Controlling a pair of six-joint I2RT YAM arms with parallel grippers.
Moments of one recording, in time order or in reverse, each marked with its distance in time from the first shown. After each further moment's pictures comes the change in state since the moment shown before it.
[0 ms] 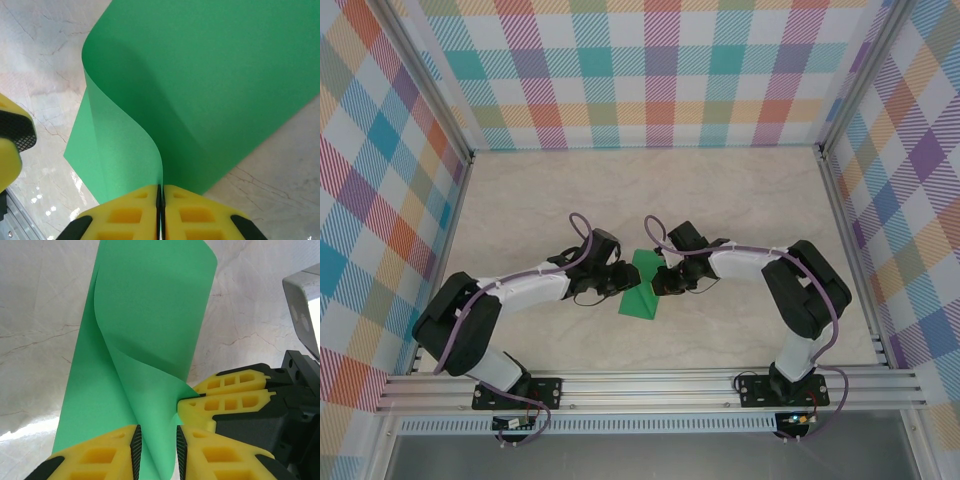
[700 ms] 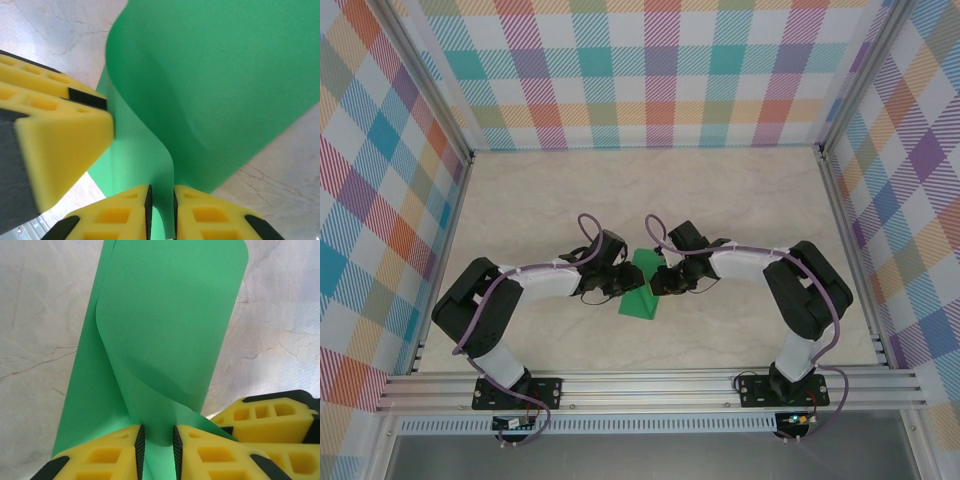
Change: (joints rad) left arm -0.004 0.127 0.026 0.063 0.006 -0.014; right arm -0.001 -0.016 -0.006 0.010 -0.025 0.015
